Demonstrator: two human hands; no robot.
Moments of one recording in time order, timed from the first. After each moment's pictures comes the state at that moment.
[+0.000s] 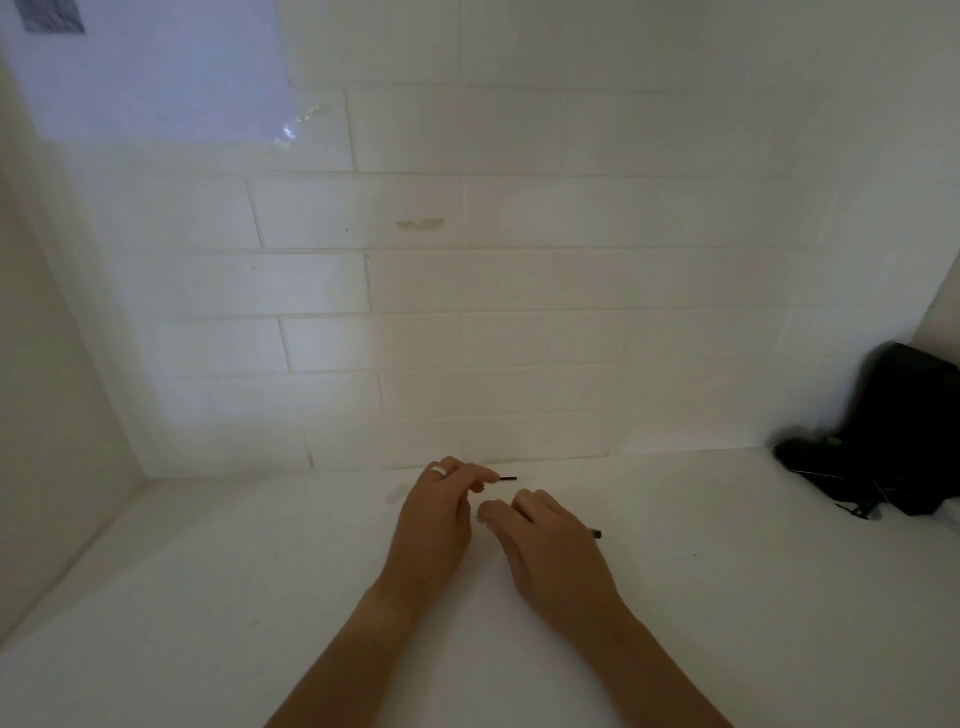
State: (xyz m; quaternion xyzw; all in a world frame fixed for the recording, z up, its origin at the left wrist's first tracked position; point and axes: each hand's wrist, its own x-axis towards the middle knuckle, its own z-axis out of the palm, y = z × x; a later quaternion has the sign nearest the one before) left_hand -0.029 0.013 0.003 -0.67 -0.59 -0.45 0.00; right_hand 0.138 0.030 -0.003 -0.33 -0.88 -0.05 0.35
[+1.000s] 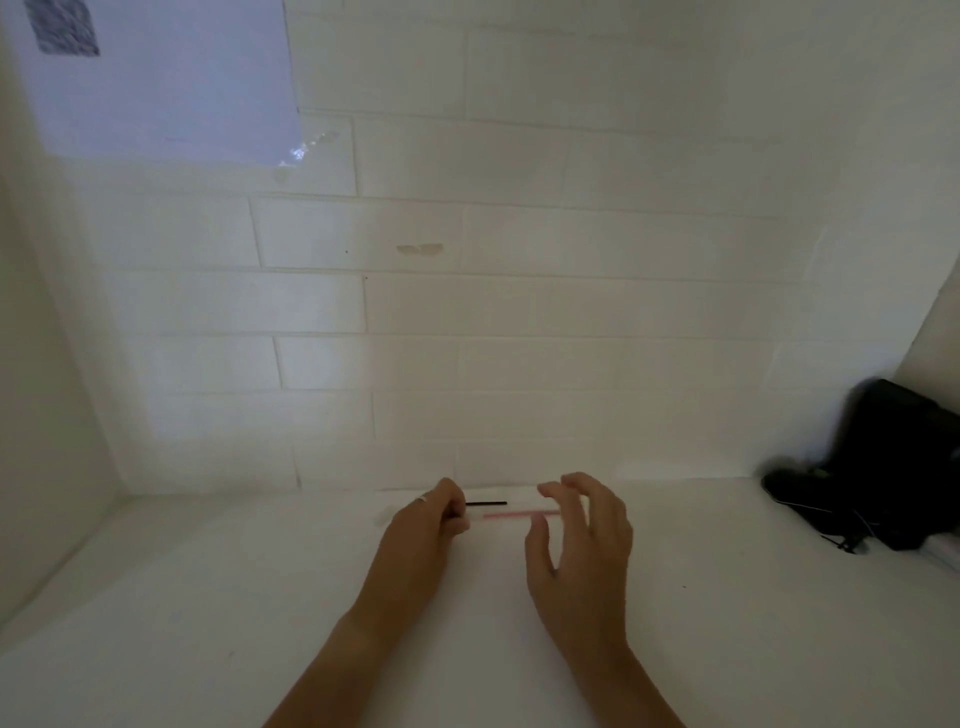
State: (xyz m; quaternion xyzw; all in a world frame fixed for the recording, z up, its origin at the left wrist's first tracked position) left_hand -0.030 0.002 0.019 -0.62 -0.64 -0.43 -0.14; right_hand 0.149 0.028 0.010 -0.43 -0.72 -0.02 0.54
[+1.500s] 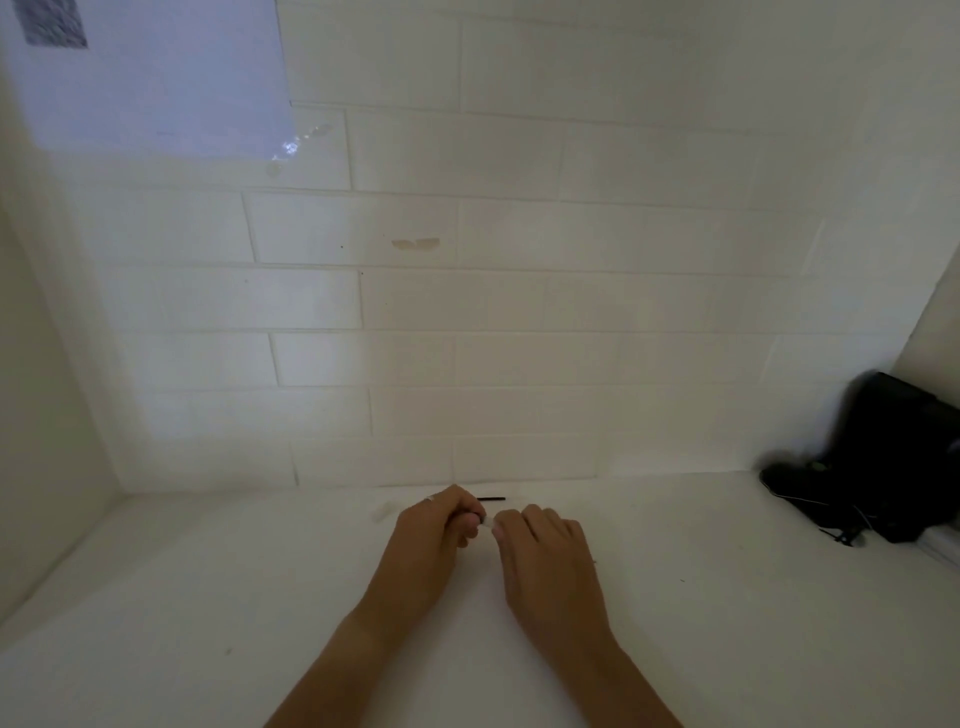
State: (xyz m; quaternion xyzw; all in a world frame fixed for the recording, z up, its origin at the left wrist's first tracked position) left_hand -0.025 0.004 0.013 -0.65 -0.57 -0.48 -0.15; right_hand 0.136 0.037 -0.010 -0.41 -0.82 -0.16 0.36
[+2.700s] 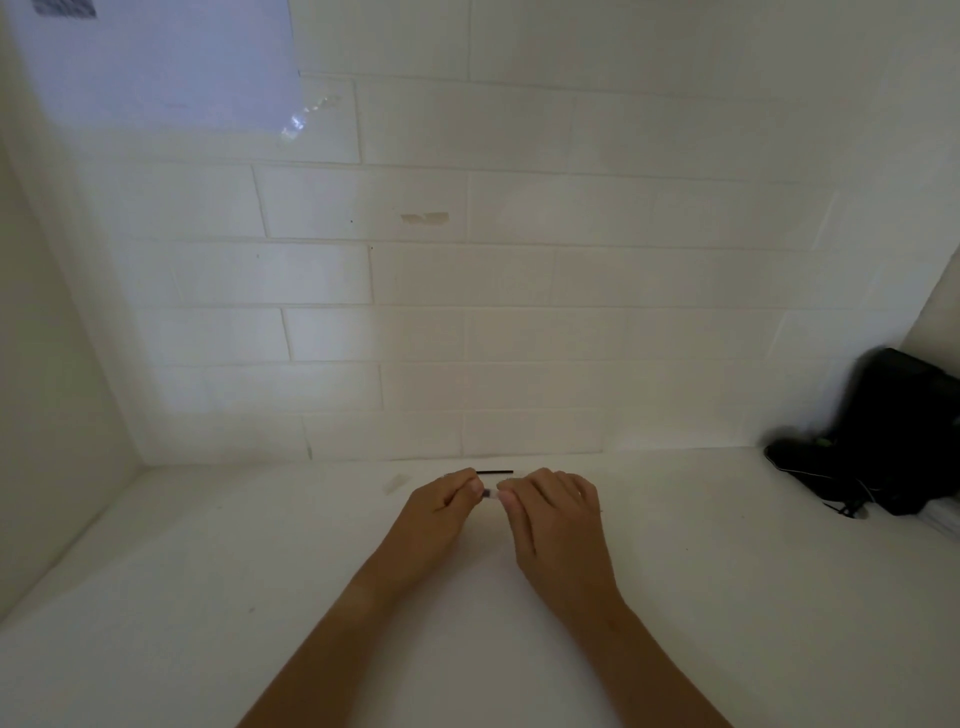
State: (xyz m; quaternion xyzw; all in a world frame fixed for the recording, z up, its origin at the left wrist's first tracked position) left_hand -0.025 -0.008 0.025 -0.62 -0.61 -0.43 -0.25; right_hand 0.140 0.038 -0.006 -0.37 -0.82 -0.07 0.43
